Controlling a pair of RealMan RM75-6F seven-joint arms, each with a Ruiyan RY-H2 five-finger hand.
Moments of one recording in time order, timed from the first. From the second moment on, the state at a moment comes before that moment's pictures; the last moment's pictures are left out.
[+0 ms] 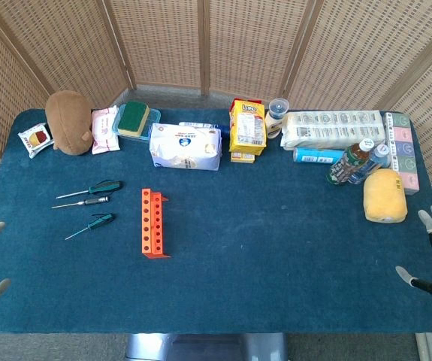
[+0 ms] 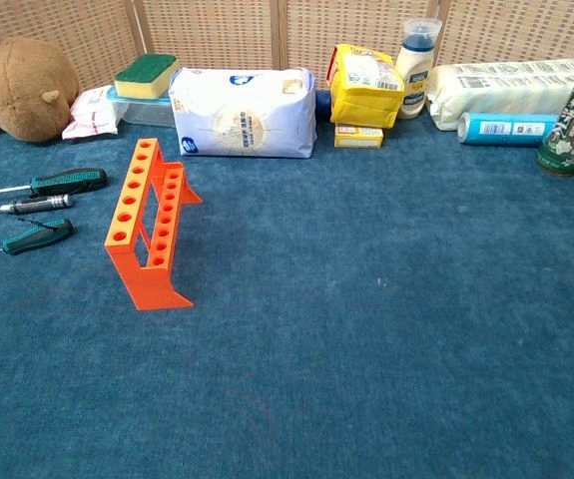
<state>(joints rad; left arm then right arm) 0.01 -0.97 0.03 -1.80 1.57 1.57 0.01 0.02 -1.04 0.09 -1.64 -1.51 1.58 0.09</state>
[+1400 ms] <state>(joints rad) -0.53 -1.38 -0.27 -1.76 0.52 1.14 0.59 0.04 -1.02 0.08 -1.63 -1.51 1.51 0.17</state>
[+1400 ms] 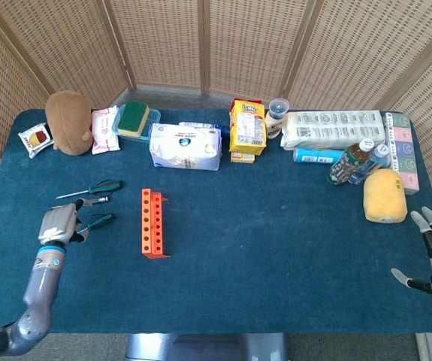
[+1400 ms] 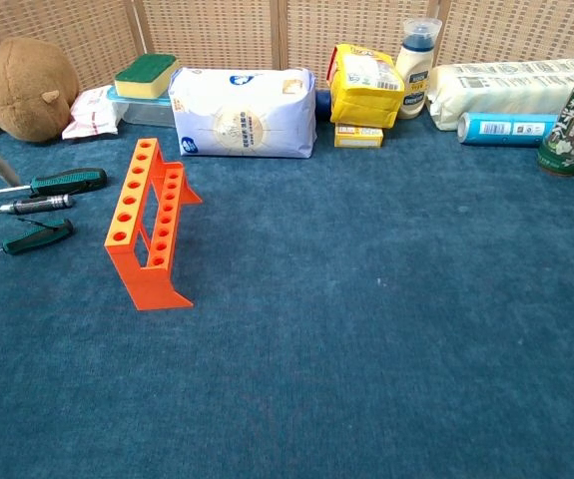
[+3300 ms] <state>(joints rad) -0.71 -1.52 -0.14 -1.67 0.52 1.23 0.76 0.04 -1.00 0.08 -1.63 -1.50 1.51 0.22</state>
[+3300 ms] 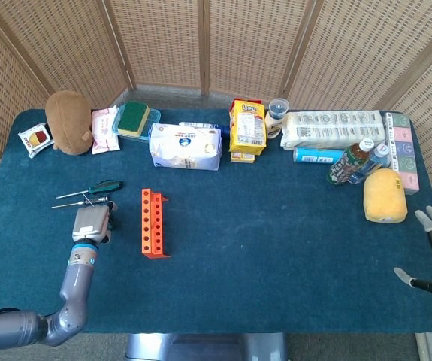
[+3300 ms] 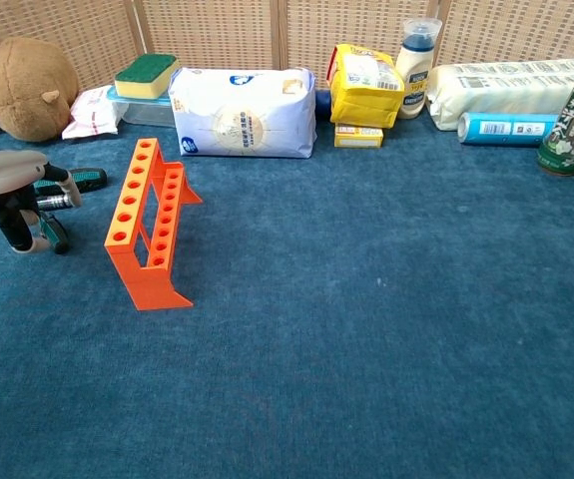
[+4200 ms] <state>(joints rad) -0.63 -1.38 -0.01 -1.46 1.06 0.92 0.32 0.04 -1.01 0.08 -1.63 -1.50 1.51 0.21</state>
